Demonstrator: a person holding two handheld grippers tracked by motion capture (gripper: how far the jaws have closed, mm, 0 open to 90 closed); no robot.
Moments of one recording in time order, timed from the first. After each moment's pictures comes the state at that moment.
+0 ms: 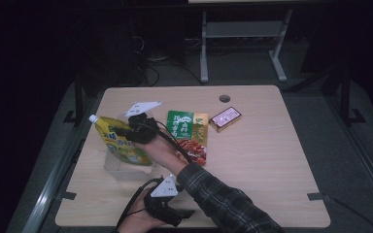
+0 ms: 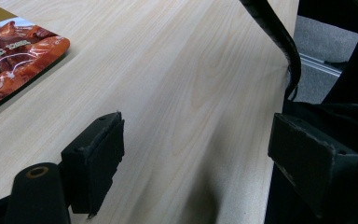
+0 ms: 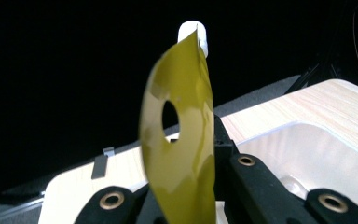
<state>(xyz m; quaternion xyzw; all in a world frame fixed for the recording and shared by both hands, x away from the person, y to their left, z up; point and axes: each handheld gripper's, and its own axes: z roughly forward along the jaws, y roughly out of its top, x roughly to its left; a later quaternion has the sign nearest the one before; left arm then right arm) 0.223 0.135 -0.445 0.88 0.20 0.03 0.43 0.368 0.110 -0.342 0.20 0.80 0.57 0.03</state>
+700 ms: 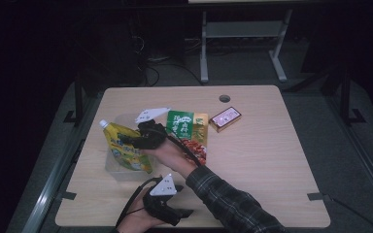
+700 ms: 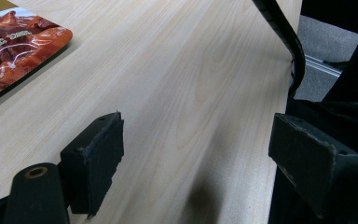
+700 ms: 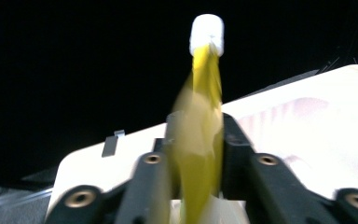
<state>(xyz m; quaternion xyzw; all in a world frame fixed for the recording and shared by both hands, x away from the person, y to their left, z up) 0.227 0.139 -0.448 0.88 0.20 0.02 0.43 0.369 0.092 -0.365 0.18 0.80 0.57 0.00</state>
